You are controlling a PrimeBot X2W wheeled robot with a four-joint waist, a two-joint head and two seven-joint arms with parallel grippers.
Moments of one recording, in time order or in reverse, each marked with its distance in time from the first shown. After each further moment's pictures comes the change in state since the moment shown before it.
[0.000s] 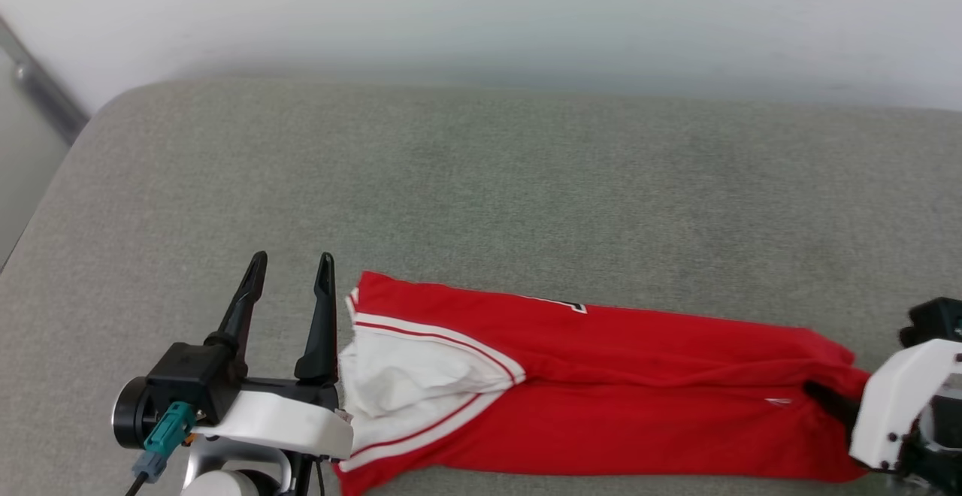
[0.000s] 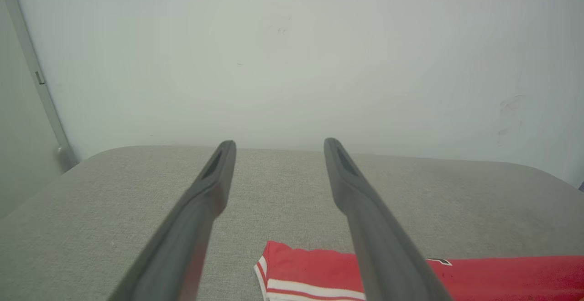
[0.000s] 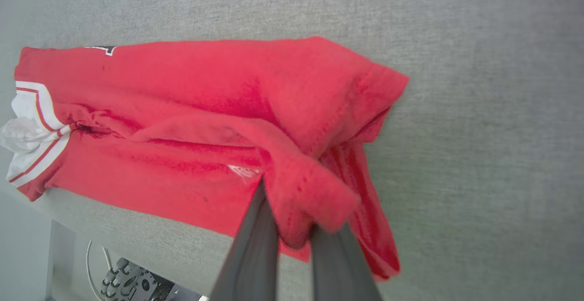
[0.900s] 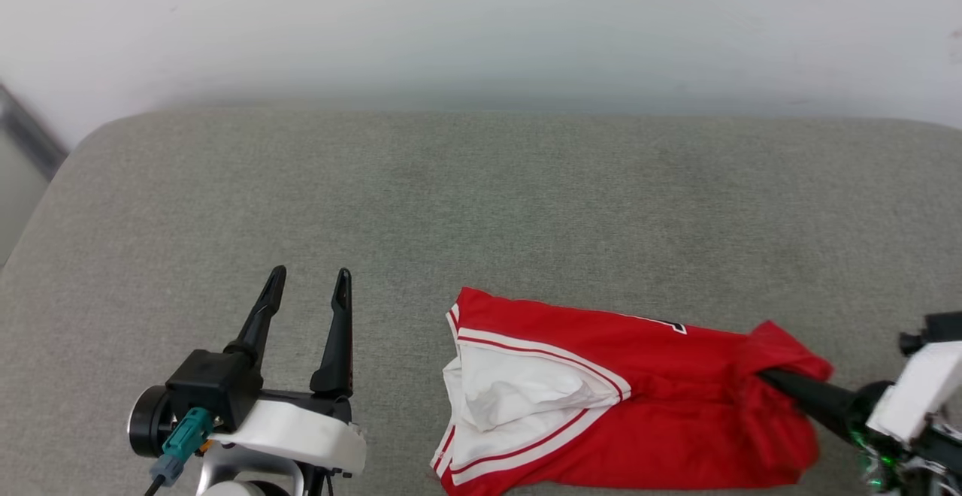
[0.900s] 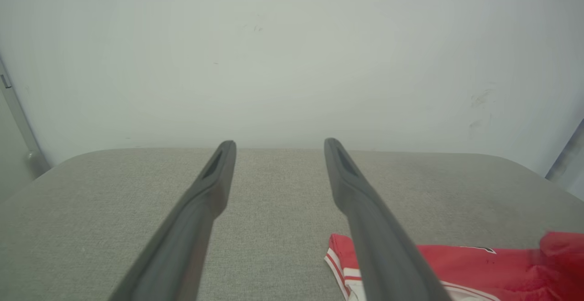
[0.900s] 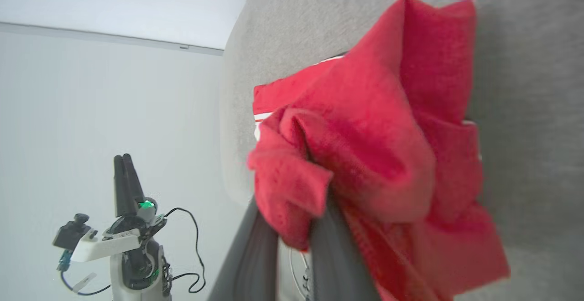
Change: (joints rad) left arm 0.016 0.008 -0.035 -0.010 -0.003 0.006 0.029; right arm -0.054 0.222 -0.314 0.008 0.390 0.000 0.301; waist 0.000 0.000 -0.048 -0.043
